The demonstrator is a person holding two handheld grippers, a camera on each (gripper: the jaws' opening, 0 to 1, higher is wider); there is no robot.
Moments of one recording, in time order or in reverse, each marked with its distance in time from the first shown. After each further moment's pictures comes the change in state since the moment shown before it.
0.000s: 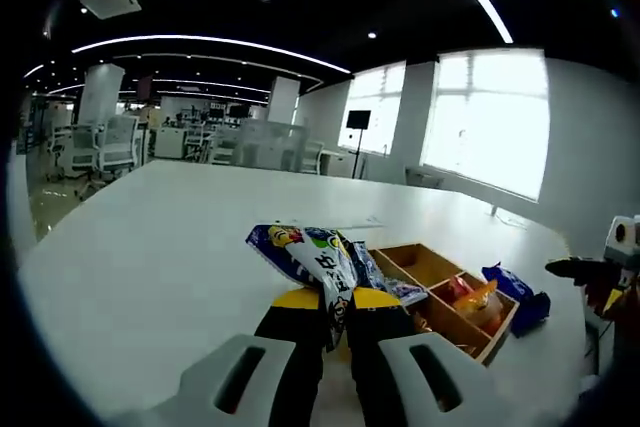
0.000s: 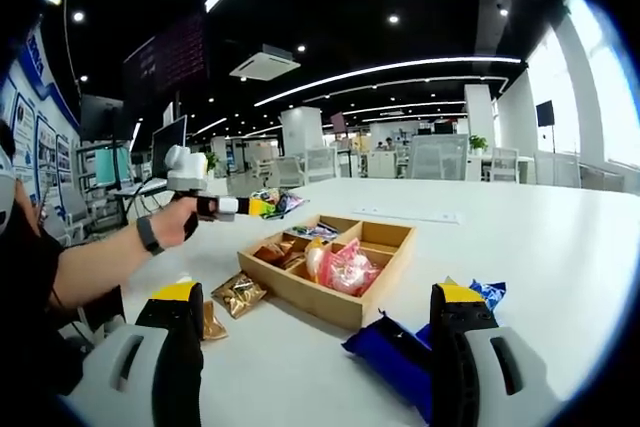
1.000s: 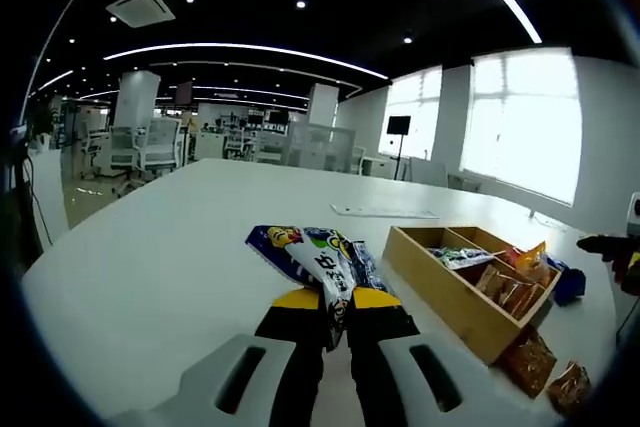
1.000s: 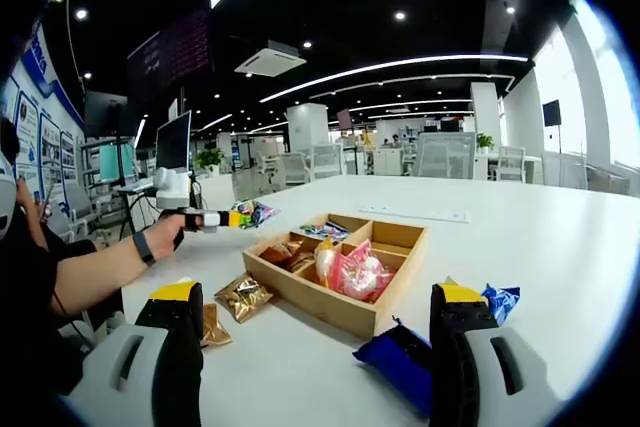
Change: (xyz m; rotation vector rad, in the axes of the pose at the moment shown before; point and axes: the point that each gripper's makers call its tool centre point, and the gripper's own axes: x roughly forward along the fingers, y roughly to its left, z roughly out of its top) left arm -0.064 0.081 -0.028 0.000 -0.065 0.176; right arm 0.013 0.009 0.001 -0.007 0.015 0.028
